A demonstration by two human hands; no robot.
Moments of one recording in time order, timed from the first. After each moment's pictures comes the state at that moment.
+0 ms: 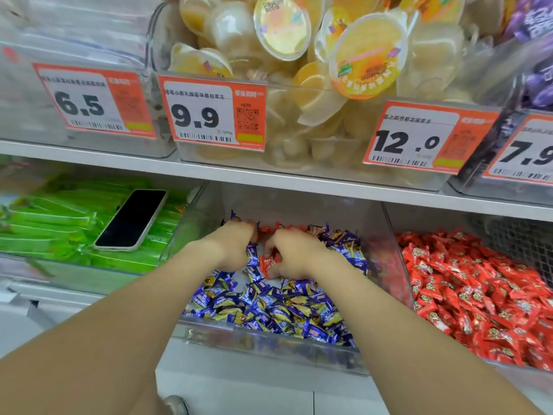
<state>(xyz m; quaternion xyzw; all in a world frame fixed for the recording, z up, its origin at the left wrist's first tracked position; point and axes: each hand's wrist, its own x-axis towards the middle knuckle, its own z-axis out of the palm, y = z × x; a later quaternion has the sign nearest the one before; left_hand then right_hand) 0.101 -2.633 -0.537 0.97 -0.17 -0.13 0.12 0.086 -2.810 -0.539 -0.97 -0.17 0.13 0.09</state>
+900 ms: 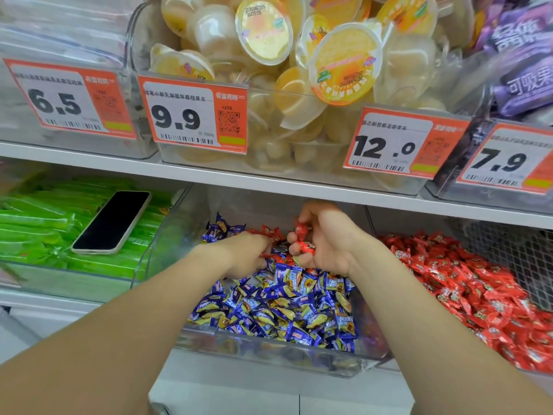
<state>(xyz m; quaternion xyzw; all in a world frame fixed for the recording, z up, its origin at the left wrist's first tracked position) 0.101 -2.673 -0.542 0.94 -0.26 -0.18 0.11 0.055 -2.858 -0.477 -0.64 0.16 0.23 0.72</state>
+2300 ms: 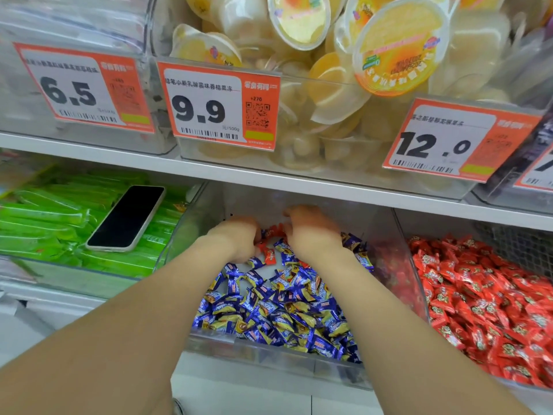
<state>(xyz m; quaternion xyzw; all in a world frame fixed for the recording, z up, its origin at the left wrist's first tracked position) 0.138 -2.639 -0.556 0.97 -0.14 -0.14 0.10 0.113 -2.814 -0.535 -0.99 -0.03 -0.04 0.09</state>
